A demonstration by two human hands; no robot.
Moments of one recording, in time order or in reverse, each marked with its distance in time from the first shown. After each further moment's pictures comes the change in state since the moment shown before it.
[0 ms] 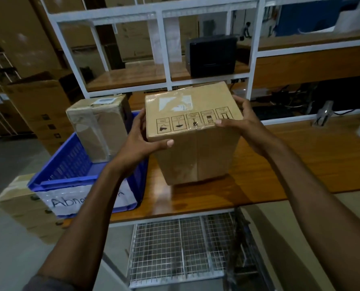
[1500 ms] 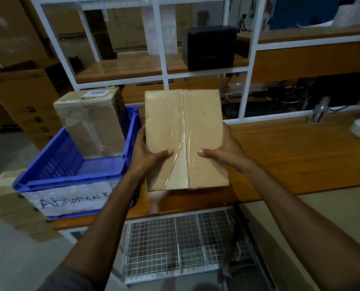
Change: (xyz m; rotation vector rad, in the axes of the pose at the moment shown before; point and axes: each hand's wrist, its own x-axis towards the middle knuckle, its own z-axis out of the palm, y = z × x) left_hand 0.018 -0.079 0.020 0.149 0.227 -0.143; right_hand 0.010 0.081 0.049 -0.325 0.008 0.170
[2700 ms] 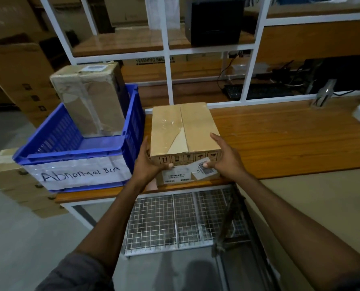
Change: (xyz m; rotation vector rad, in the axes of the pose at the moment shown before) left_hand -0.063 -0.066 0.011 0.021 -0.146 -0.152; right_hand -0.056 0.069 0.045 -0.145 0.025 0.022
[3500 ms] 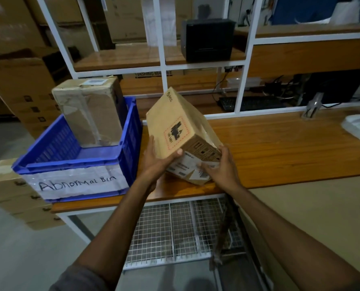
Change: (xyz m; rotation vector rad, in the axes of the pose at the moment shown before) left_hand 0.005 0.048 0.025 -0.221 -0.006 -0.017; right_hand -0.019 0.000 -0.006 0.034 0.127 0.043
